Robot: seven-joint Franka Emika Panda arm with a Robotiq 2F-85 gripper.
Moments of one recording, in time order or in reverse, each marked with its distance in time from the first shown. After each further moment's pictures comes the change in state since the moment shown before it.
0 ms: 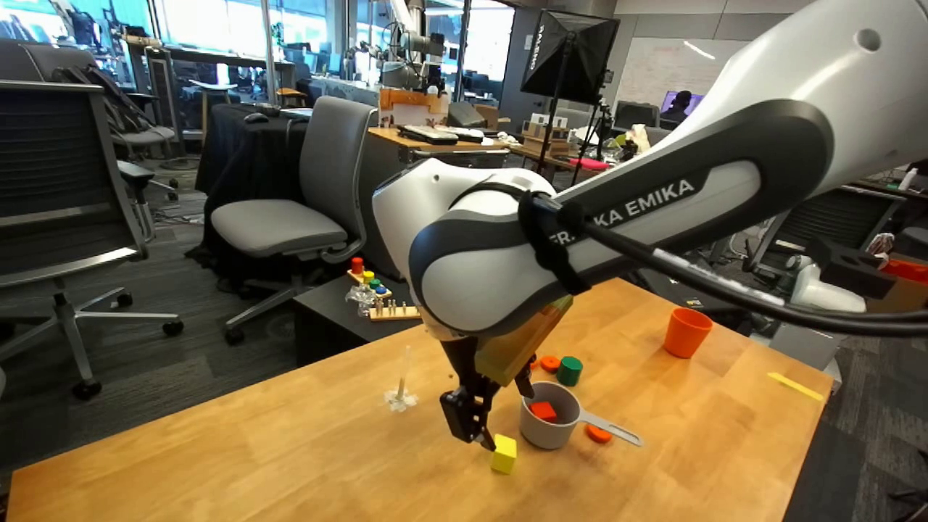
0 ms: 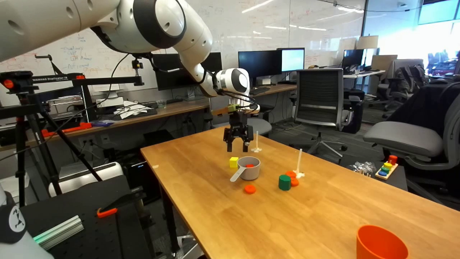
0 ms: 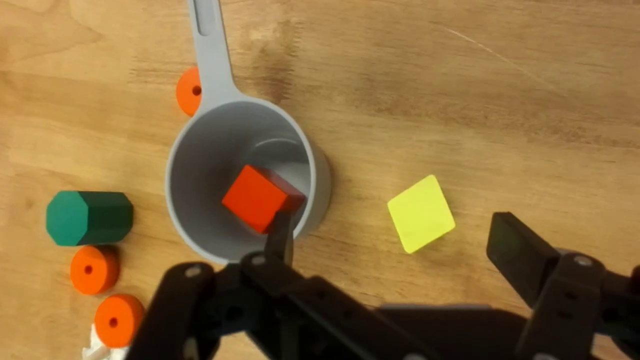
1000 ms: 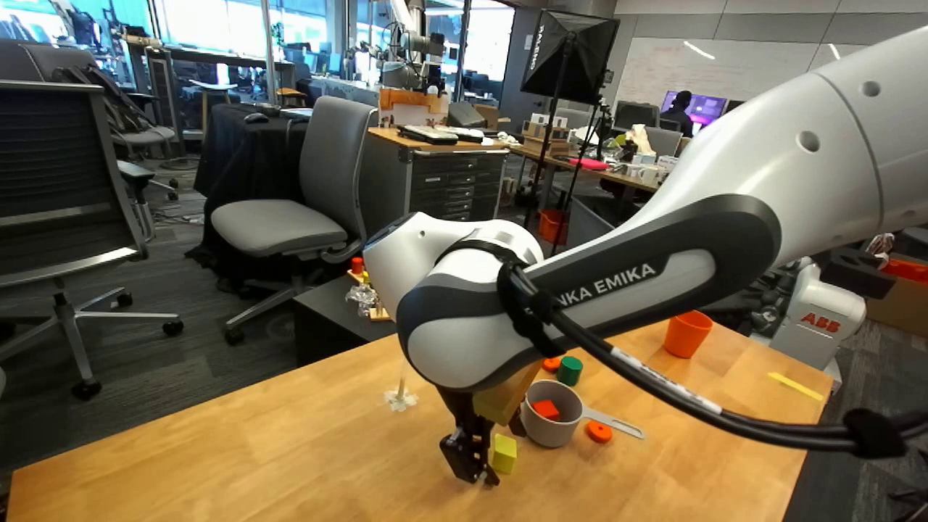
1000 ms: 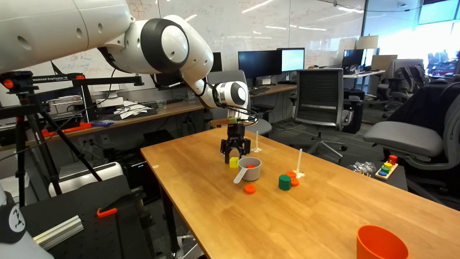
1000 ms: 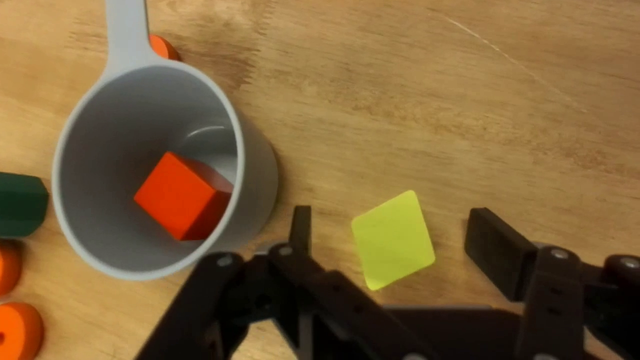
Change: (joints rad) arm 0.005 0.145 0.016 0.137 0.002 -0.035 -0.093
